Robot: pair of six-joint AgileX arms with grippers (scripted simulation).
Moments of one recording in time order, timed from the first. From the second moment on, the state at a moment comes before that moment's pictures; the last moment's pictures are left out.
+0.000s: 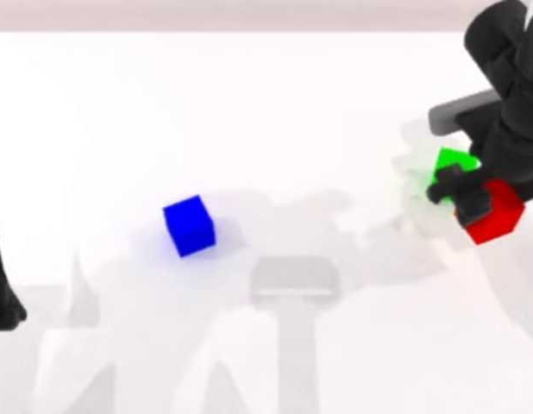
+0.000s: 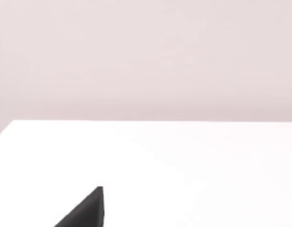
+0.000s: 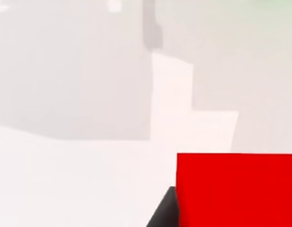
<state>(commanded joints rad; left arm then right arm) 0.00 0.00 0.00 0.00 0.00 0.00 0.27 1.95 1.46 -1.05 0.00 -0.11</state>
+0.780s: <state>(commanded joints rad) 0.00 0.00 0.00 0.00 0.00 0.00 0.57 2.30 2.03 -1.33 0.01 0.38</state>
